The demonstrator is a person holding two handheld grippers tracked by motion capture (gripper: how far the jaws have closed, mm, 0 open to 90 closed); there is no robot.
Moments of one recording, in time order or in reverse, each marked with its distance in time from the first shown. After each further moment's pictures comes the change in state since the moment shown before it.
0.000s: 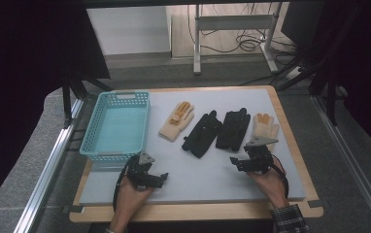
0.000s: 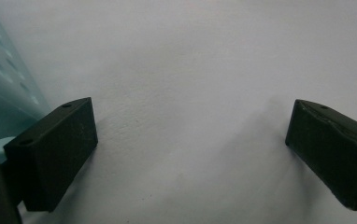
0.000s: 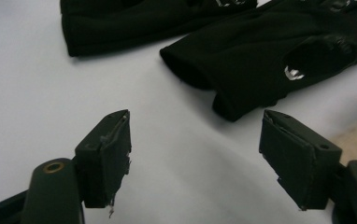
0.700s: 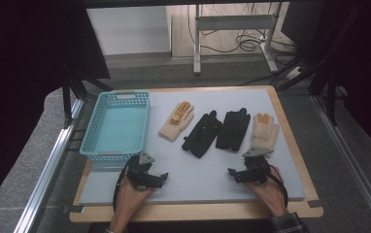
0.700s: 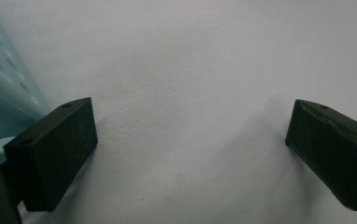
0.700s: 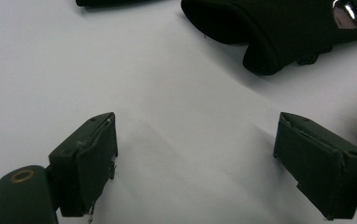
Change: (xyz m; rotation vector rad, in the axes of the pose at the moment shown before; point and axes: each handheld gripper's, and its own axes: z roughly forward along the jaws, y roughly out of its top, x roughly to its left) left arm 0.000 0.000 0.000 -0.003 0.000 -0.003; right arm 0.016 -0.028 0.007 0.045 0.000 -0.029
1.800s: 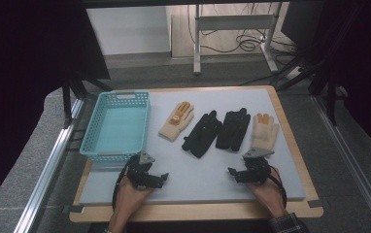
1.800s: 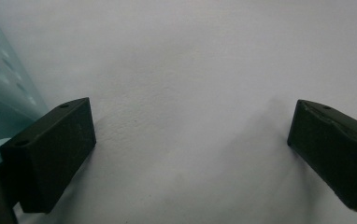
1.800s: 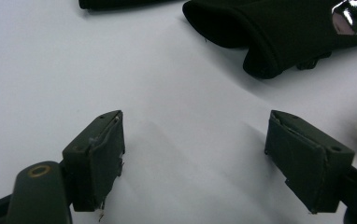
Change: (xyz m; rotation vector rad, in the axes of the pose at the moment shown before) left arm 0.000 0.000 0.000 0.005 -0.003 0.003; right arm 0.000 -0.003 0.001 -0.025 0.003 -0.021
